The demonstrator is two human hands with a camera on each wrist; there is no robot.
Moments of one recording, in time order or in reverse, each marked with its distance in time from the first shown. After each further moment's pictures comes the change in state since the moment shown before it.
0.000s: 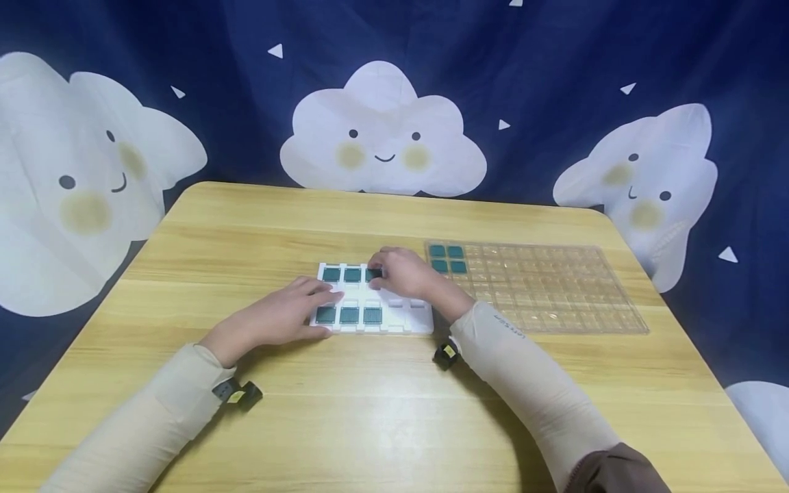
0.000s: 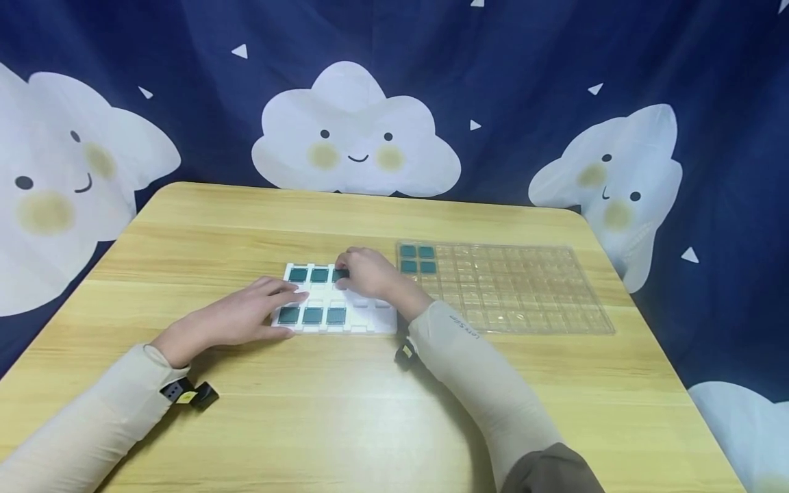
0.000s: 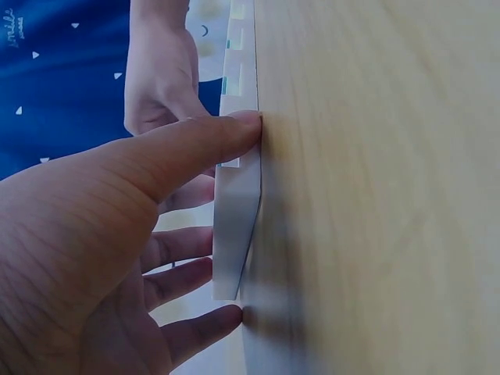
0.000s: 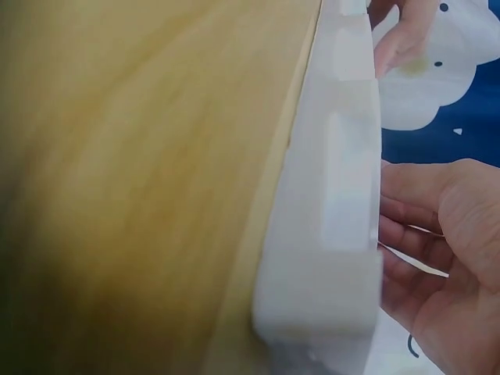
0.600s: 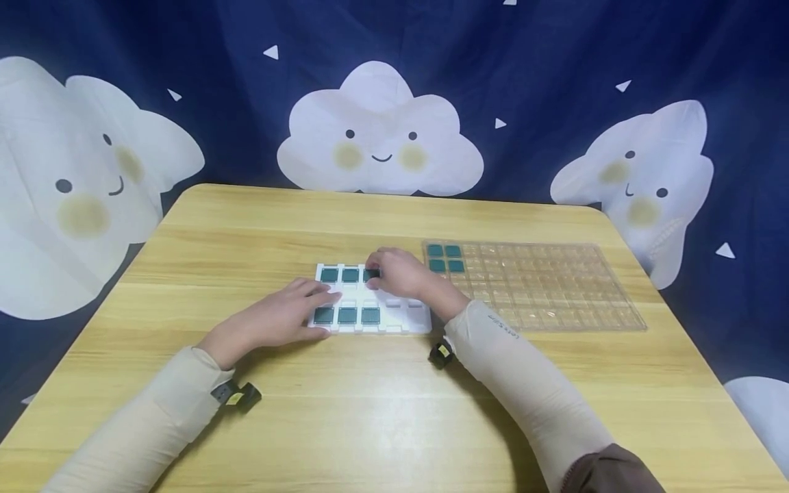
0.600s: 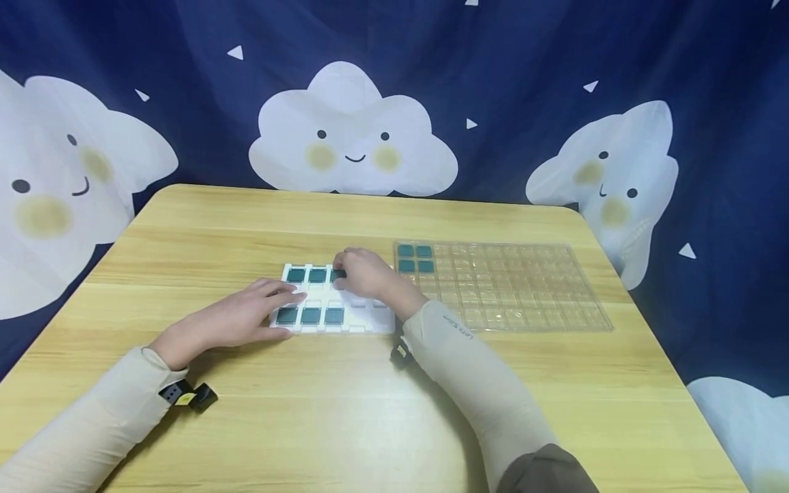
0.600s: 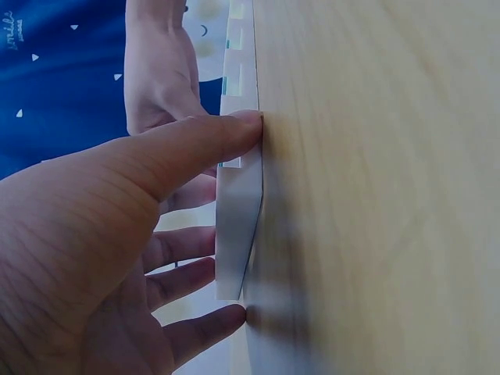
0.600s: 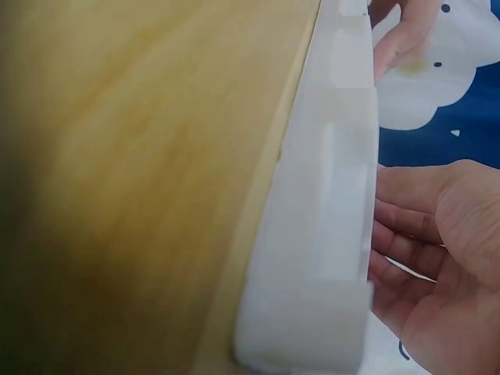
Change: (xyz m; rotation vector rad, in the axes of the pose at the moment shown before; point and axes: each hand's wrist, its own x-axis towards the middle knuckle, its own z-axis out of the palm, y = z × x) left_hand -0.001 0.001 0.001 0.002 -0.007 -0.008; right_hand 0.002 -0.006 0.000 0.028 -0.052 0.102
